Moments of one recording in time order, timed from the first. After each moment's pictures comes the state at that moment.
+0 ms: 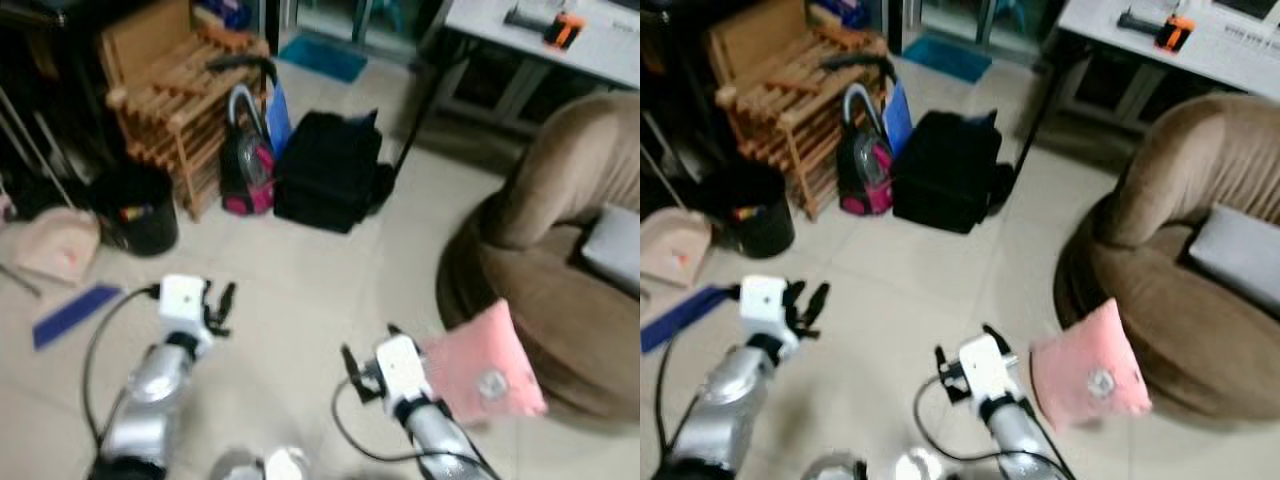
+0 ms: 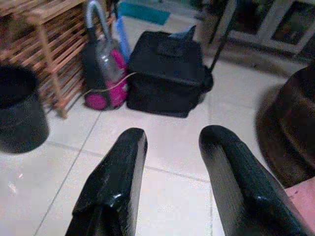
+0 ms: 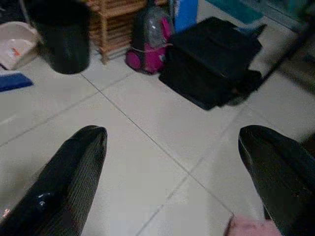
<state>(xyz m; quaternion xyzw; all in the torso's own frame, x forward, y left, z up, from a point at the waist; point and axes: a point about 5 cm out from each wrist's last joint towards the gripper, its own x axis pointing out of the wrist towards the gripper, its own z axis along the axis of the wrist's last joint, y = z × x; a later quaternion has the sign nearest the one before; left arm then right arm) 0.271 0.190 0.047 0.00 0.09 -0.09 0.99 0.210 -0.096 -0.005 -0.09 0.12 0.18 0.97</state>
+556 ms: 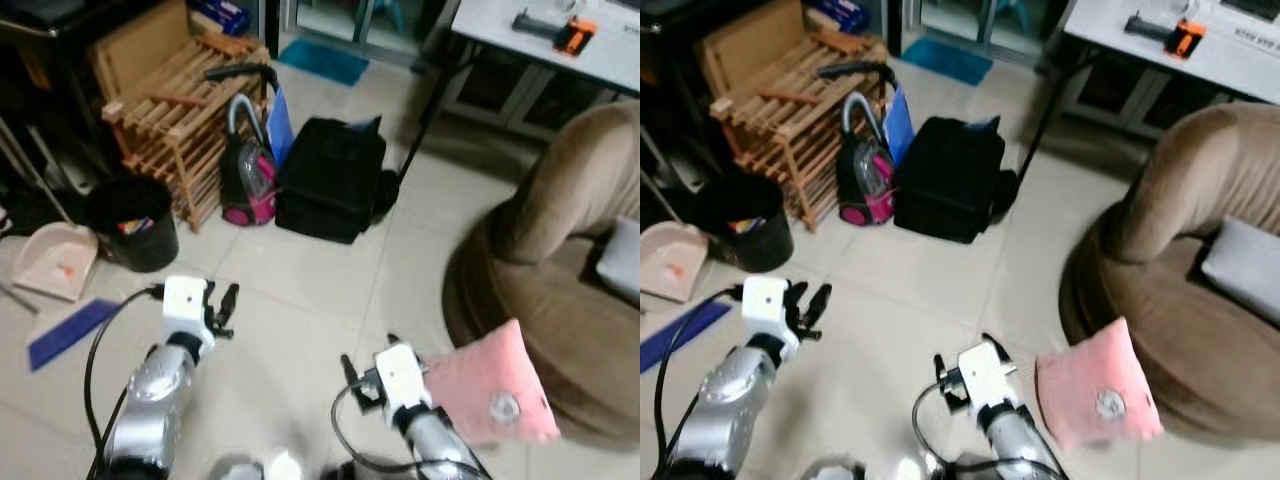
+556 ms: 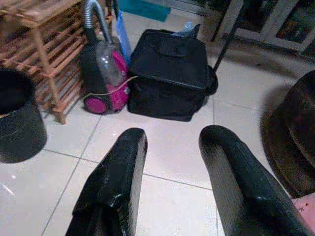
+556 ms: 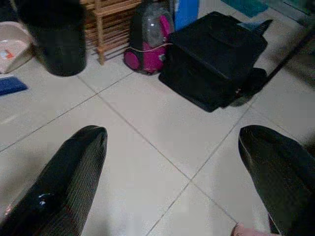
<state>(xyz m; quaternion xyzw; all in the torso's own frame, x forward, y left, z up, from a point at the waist) 0.270 0.192 0.047 0.00 0.10 -0.09 0.99 0.209 -0.092 -0.004 -0.09 0.12 0.19 0.97</state>
